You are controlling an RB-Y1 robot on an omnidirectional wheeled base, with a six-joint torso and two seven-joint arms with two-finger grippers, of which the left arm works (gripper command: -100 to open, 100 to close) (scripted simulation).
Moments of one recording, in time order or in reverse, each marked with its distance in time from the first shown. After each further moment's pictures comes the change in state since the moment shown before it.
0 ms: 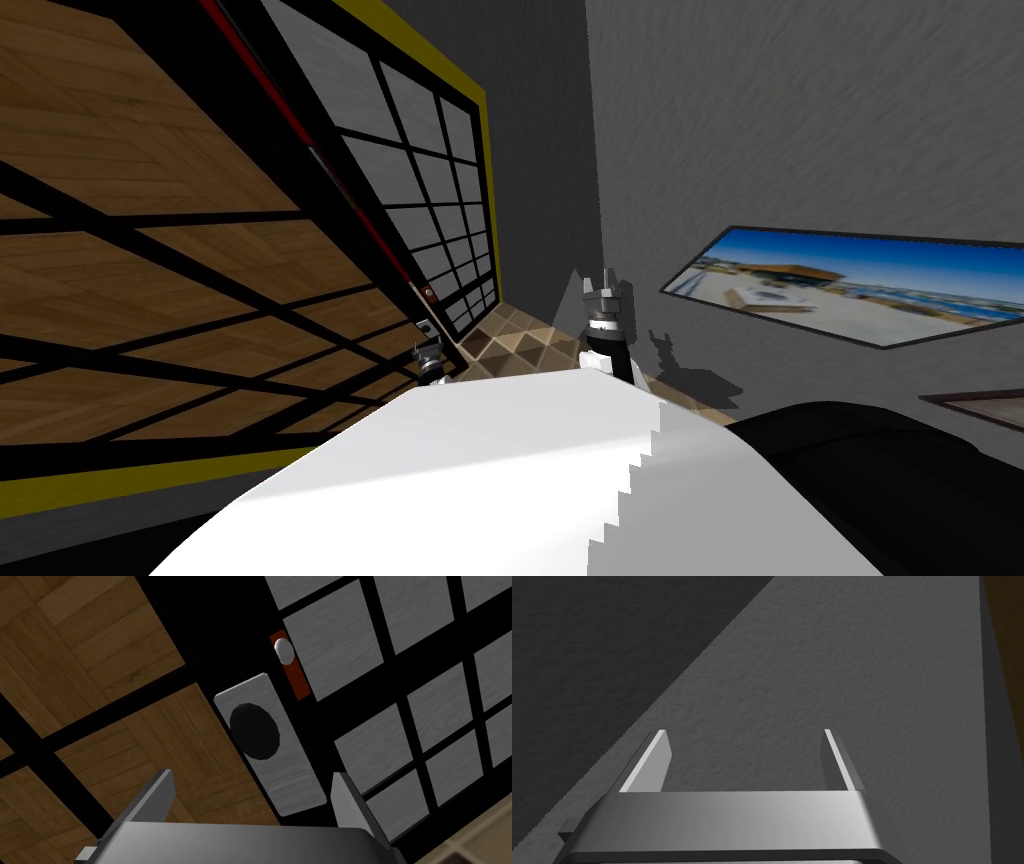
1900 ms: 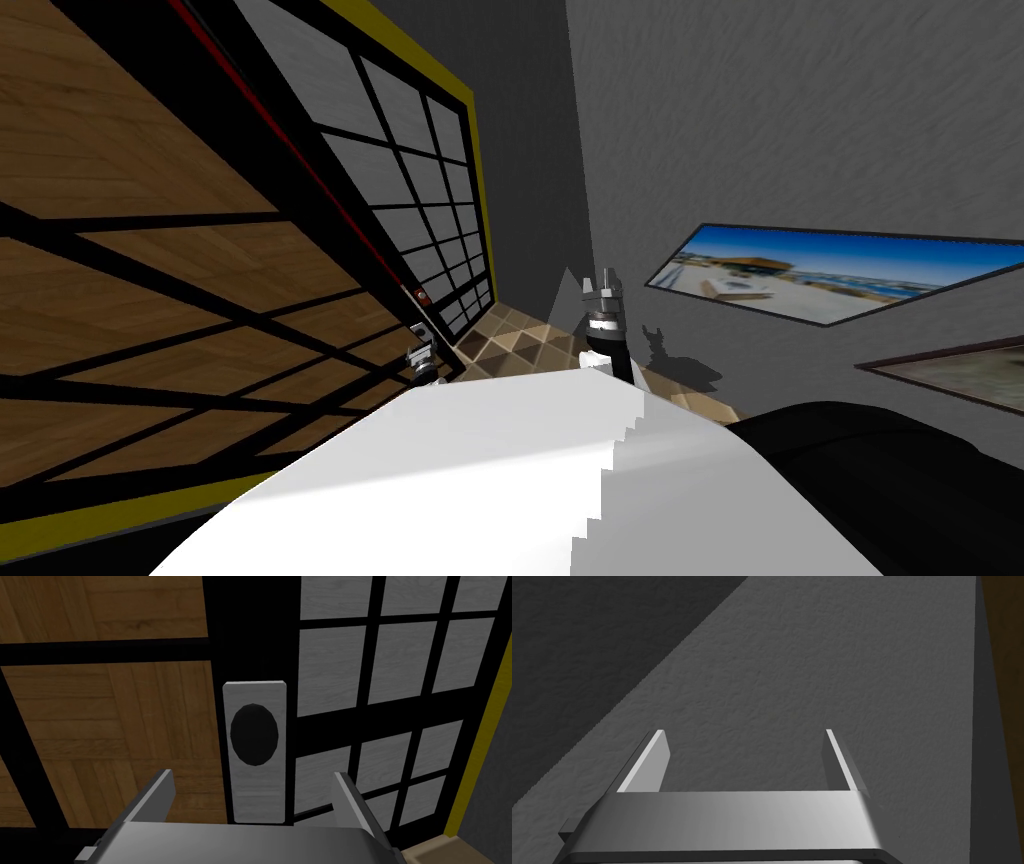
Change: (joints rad) arm 0.006 0.068 -0.075 0.026 0.123 -0.019 0.419
